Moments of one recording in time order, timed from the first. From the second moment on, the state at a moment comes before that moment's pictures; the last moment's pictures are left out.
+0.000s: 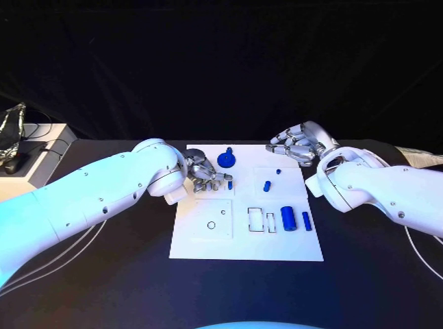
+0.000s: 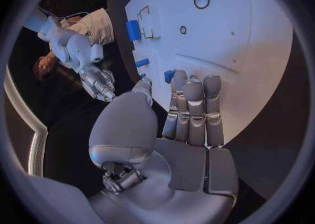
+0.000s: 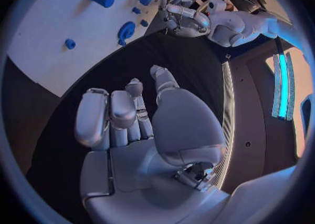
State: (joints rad) left arm 1.19 -0.51 0.11 1.23 -0.95 0.08 -0.50; left_hand 1.16 -0.08 -0.03 0.28 0.27 0.99 0.06 0.36 0.63 1.19 -0.01 0.76 0.43 1.33 -0.07 1.08 0.68 0.13 1.06 -0.05 1.05 0.89; right arm 1.26 -0.87 -0.10 1.52 -0.89 -0.66 -0.10; right_hand 1.21 -0.06 -0.09 0.03 0.60 1.02 0.11 0.22 0.22 1.12 0.01 0.89 0.99 1.43 -0.06 1.16 0.93 0.07 1.46 -0.07 1.16 1.31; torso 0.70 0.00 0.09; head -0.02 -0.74
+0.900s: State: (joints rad) left arm 1.23 -0.40 0.11 1.10 -1.01 0.17 -0.57; left_hand 1.15 -0.07 -0.03 0.28 0.27 0.99 0.06 0.36 0.68 1.19 -0.02 0.76 0.44 1.33 -0.07 1.09 0.69 0.13 1.07 -0.05 1.07 0.93; right arm 1.28 -0.85 -0.09 1.49 -0.84 -0.67 -0.12; right_hand 1.20 -0.06 -0.08 0.04 0.60 1.02 0.11 0.21 0.23 1.12 0.01 0.88 0.99 1.43 -0.06 1.15 0.92 0.07 1.46 -0.07 1.15 1.31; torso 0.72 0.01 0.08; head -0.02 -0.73
